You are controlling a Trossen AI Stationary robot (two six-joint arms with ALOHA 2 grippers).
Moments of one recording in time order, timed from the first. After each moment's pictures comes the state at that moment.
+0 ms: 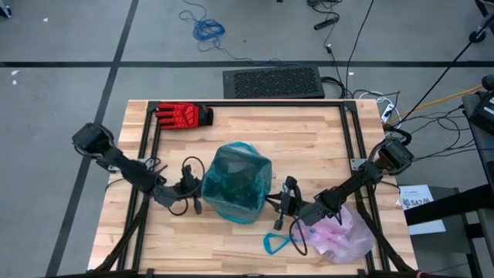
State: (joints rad) left arm -0.60 1.37 0.20 0.83 -0.84 -0.36; right arm 0.56 1.74 0.70 0.76 0.88 0.11
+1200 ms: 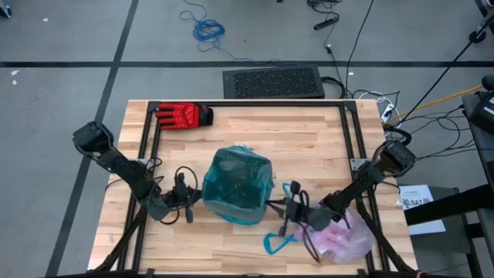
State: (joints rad) left arm -0.81 1.36 0.20 0.68 -0.99 -0.55; right arm 0.64 1.74 0.70 0.87 0.96 0.03
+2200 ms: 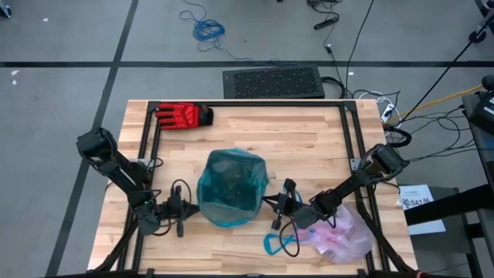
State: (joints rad) left arm -1.01 1.47 0.24 0.69 -1.04 -0.75; right arm 0.56 1.84 0.70 0.74 0.89 0.25
